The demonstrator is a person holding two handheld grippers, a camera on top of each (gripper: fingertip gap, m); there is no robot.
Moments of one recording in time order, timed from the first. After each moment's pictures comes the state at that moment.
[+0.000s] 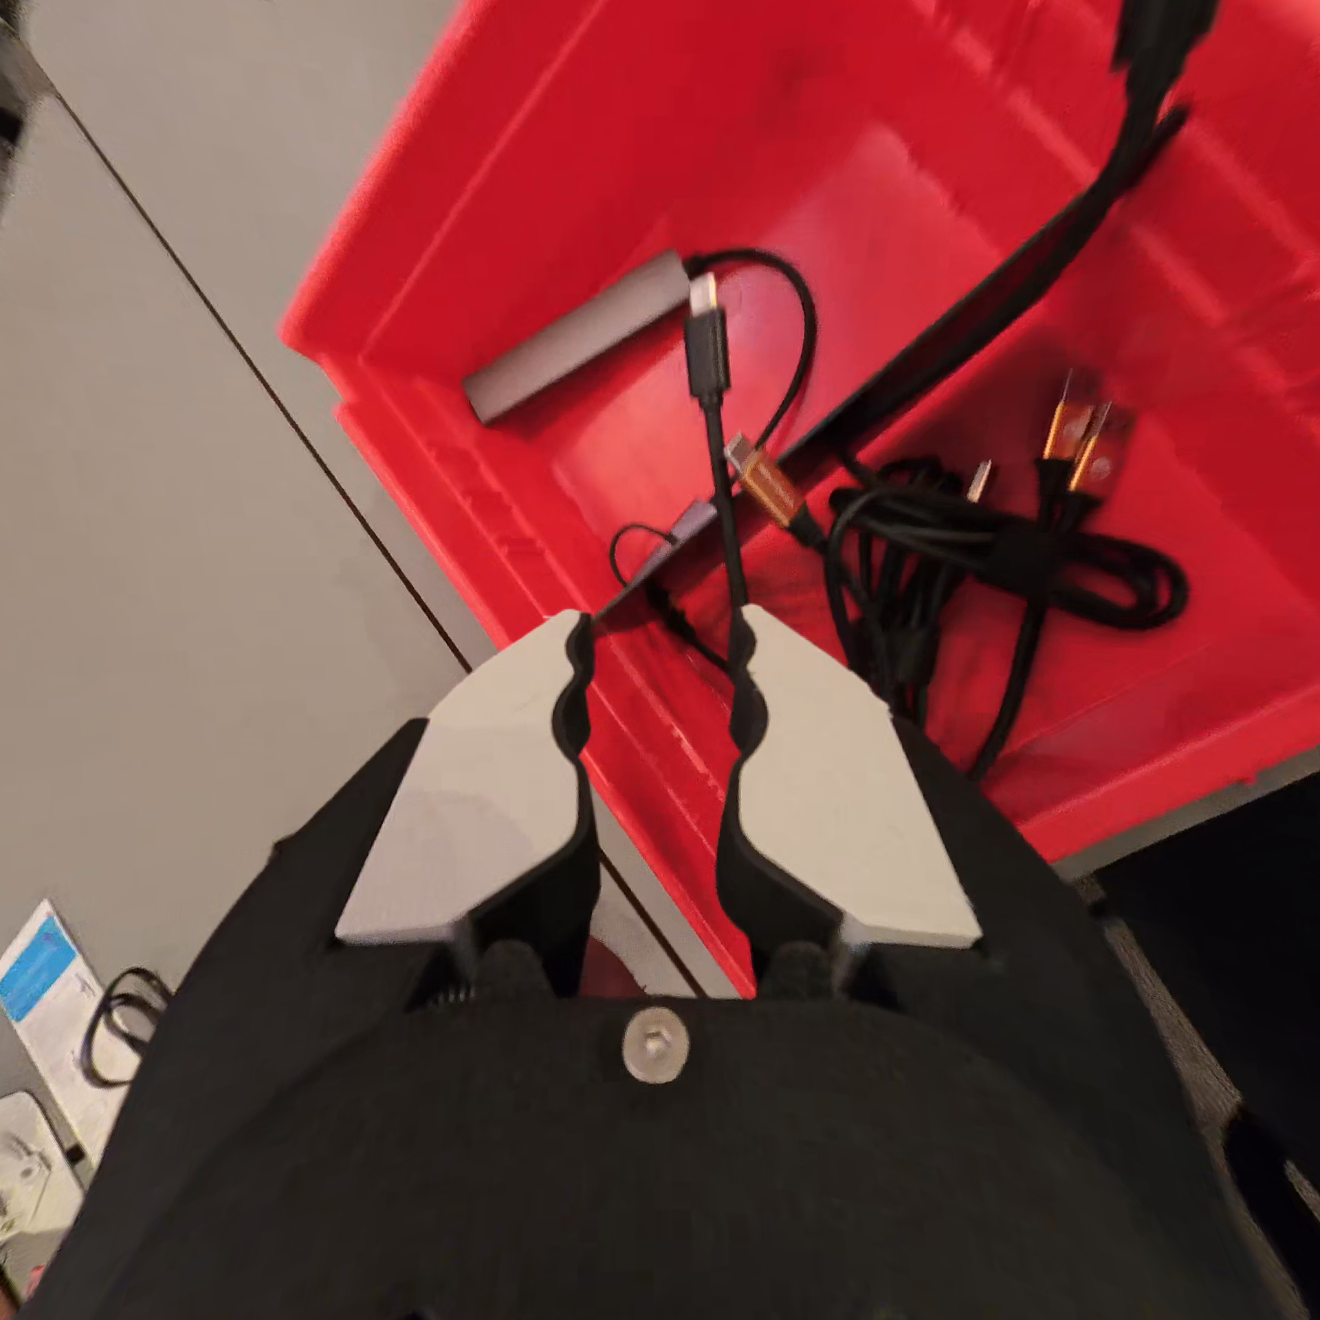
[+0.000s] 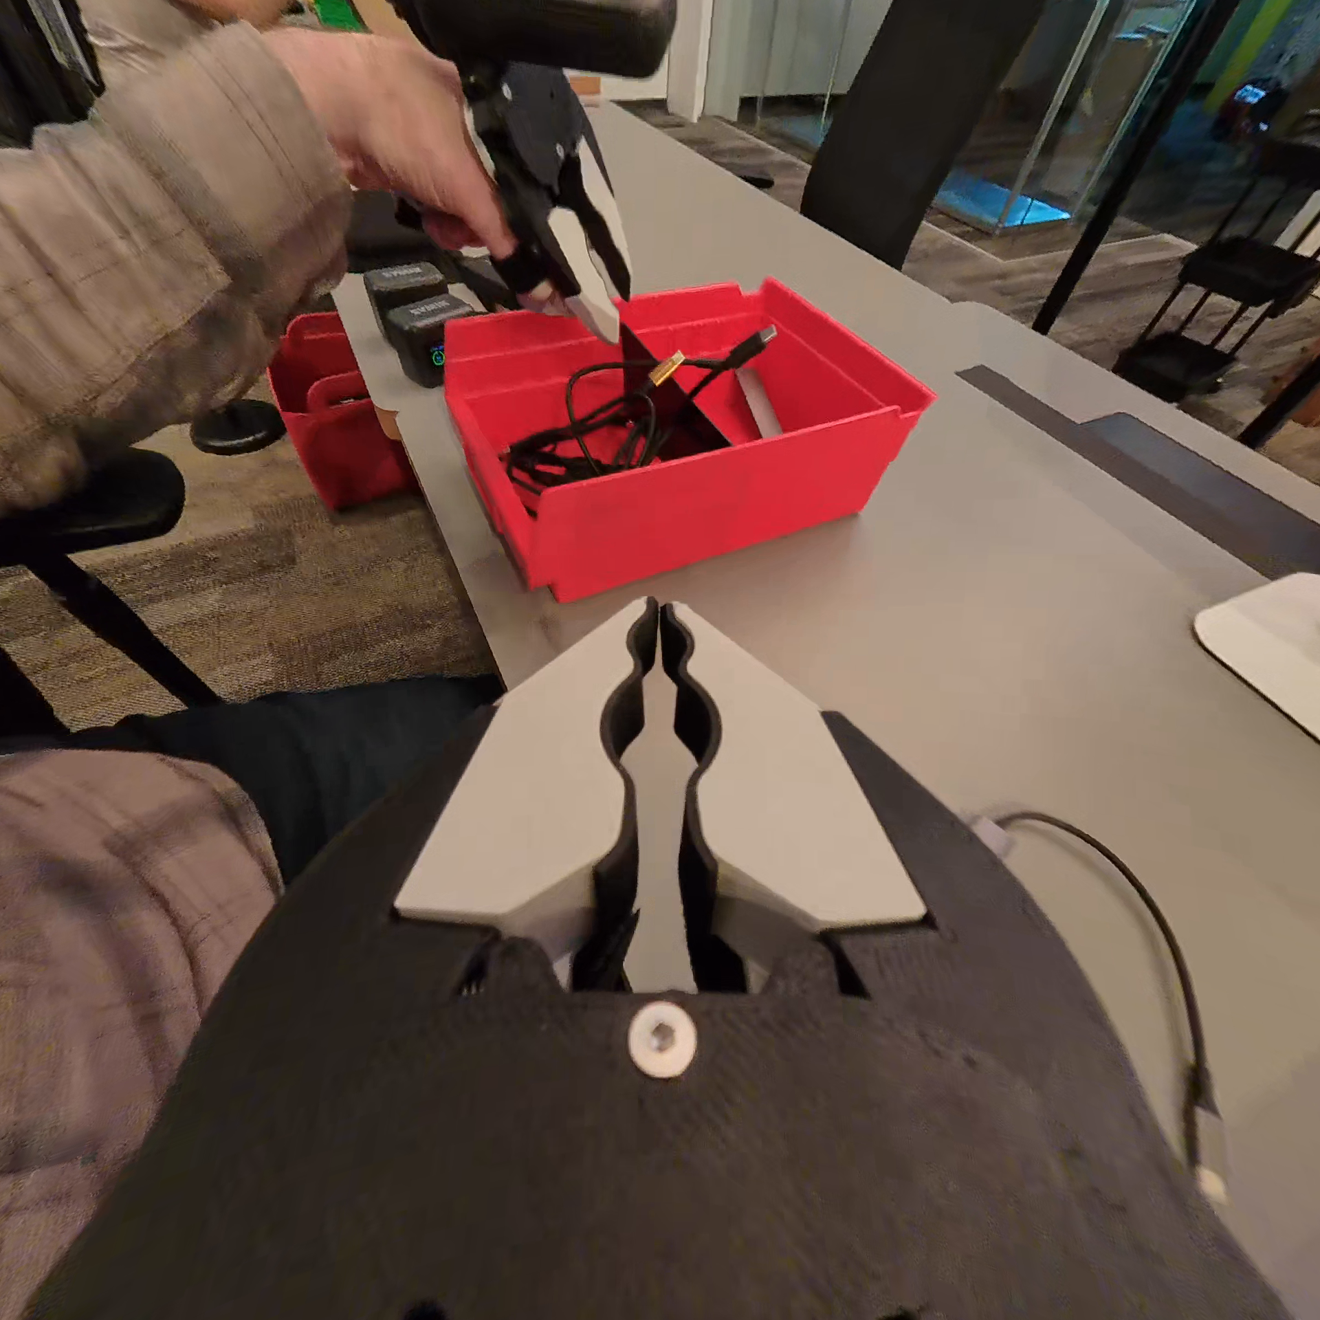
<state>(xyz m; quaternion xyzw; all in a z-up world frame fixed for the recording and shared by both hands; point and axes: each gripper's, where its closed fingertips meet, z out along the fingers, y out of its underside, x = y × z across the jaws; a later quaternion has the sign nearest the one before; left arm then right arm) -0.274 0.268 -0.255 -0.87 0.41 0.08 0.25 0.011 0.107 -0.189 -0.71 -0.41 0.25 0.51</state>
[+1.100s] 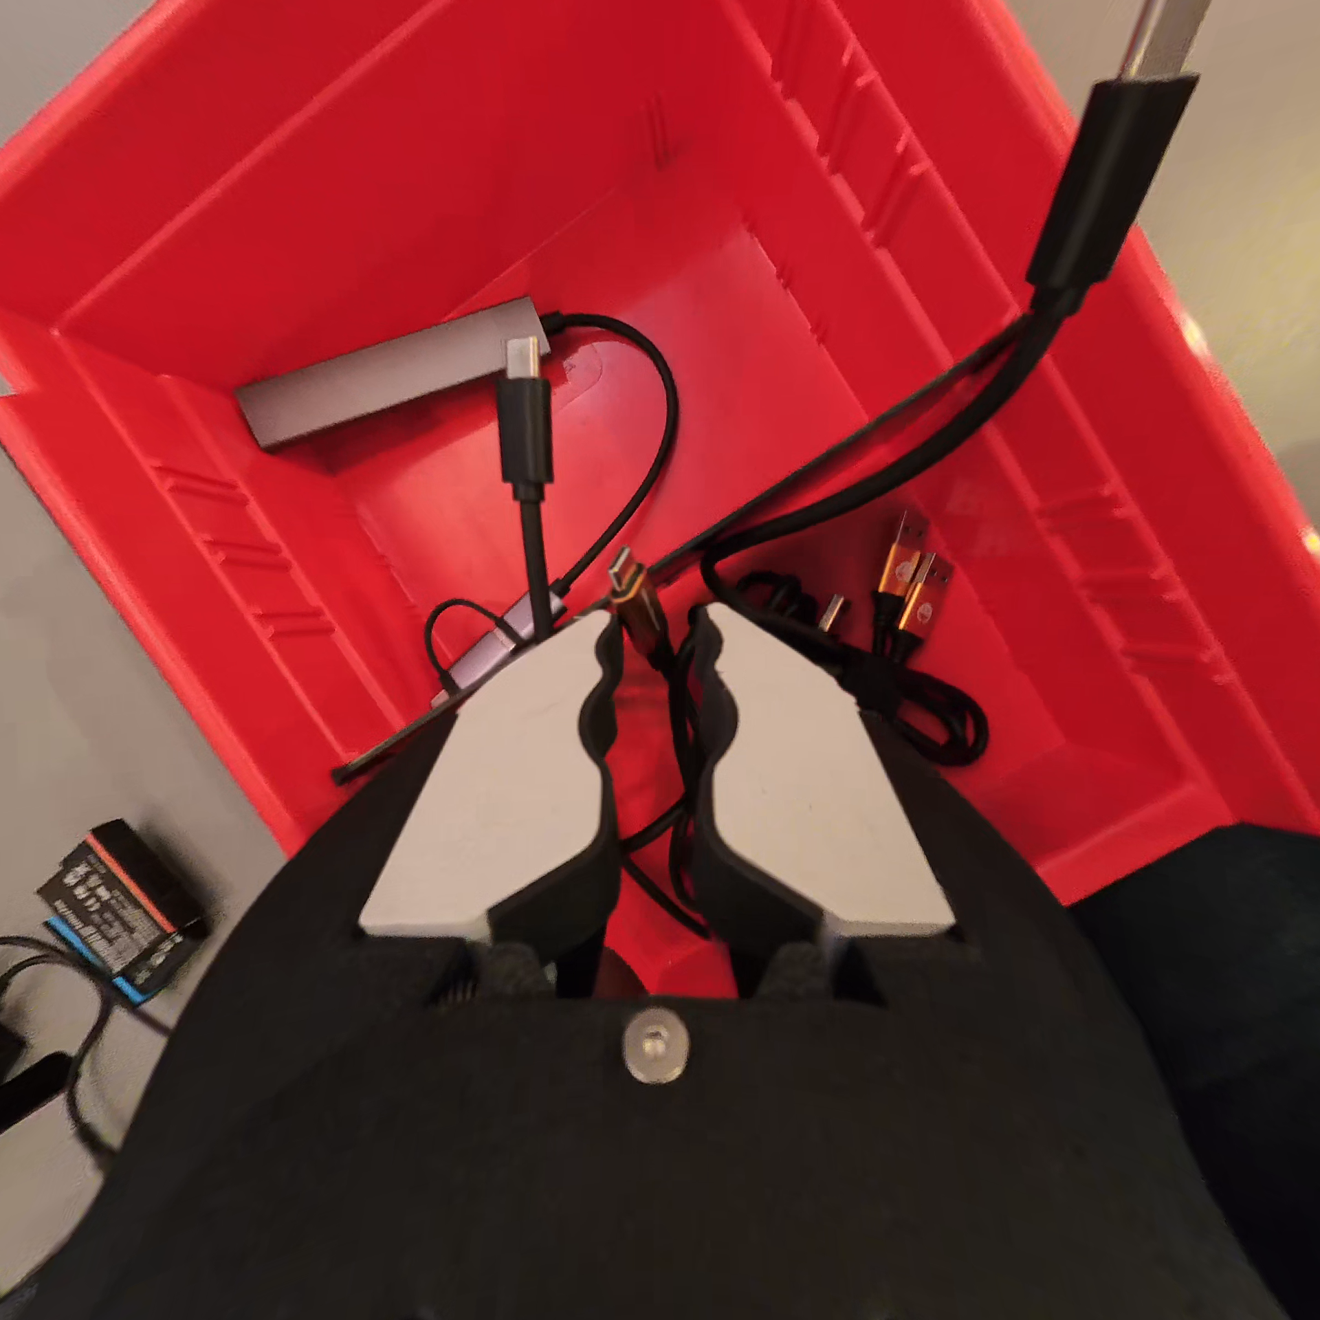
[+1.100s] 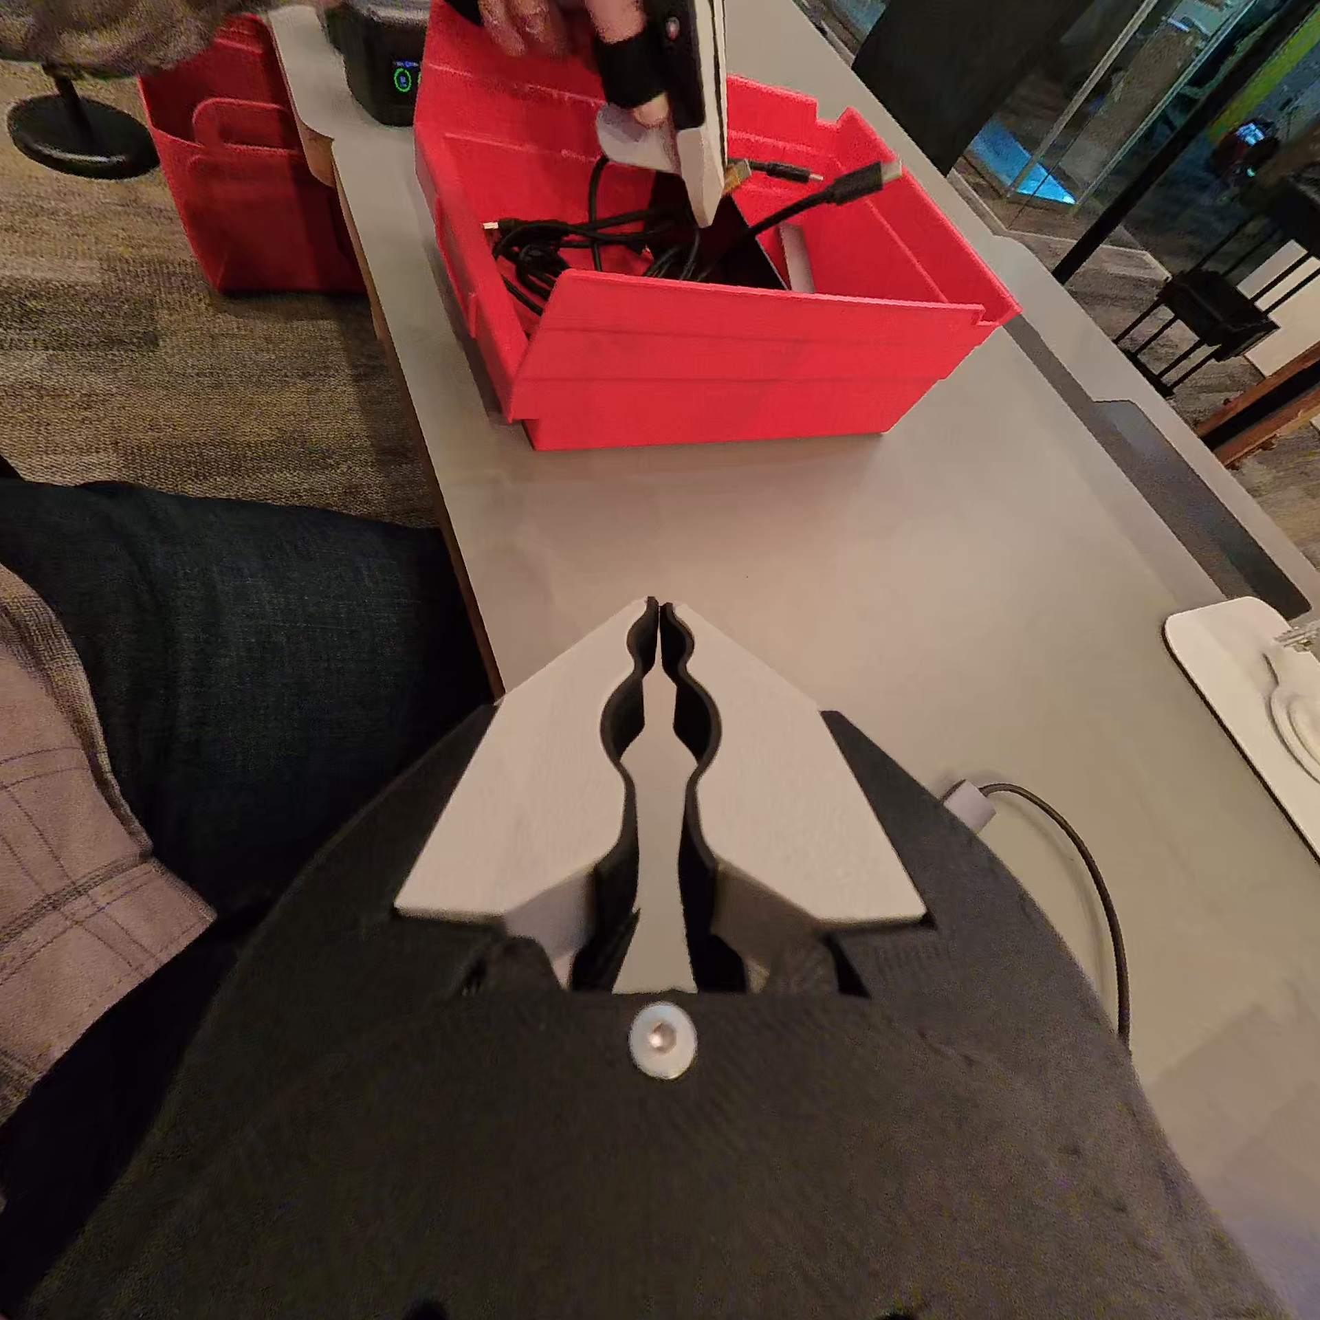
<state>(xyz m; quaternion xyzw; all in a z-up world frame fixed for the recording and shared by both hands) -0.227 0.270 -0.294 -0.91 0.33 -0.05 0.24 0.006 0.101 -0.259 -0.70 -0.50 0.14 0.49</state>
